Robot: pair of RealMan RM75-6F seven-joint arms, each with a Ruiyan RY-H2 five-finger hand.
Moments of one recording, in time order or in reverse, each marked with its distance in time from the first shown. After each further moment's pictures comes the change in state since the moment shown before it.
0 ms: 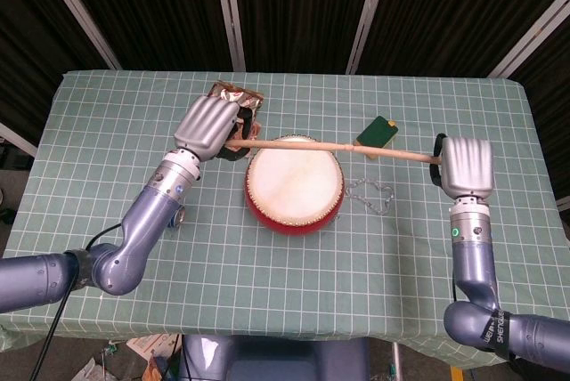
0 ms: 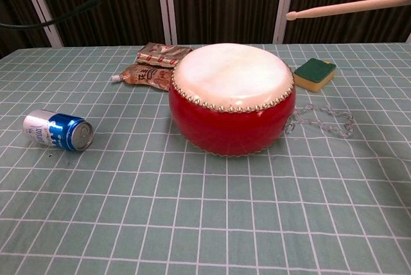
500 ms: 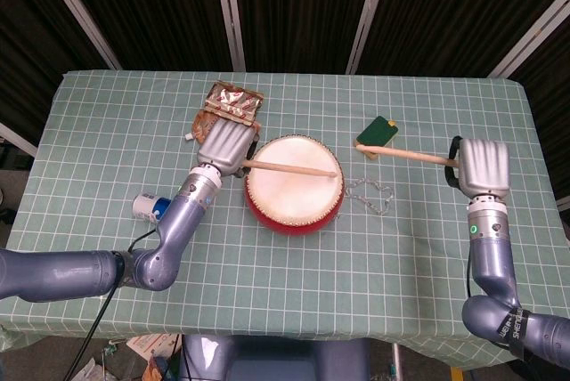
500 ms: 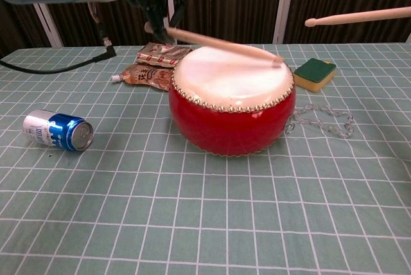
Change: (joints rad) left arm -0.111 -0.189 0.147 0.168 -0.195 -0.007 0.291; right arm -0.054 0.026 0.002 0.091 -0.006 -0.126 0.073
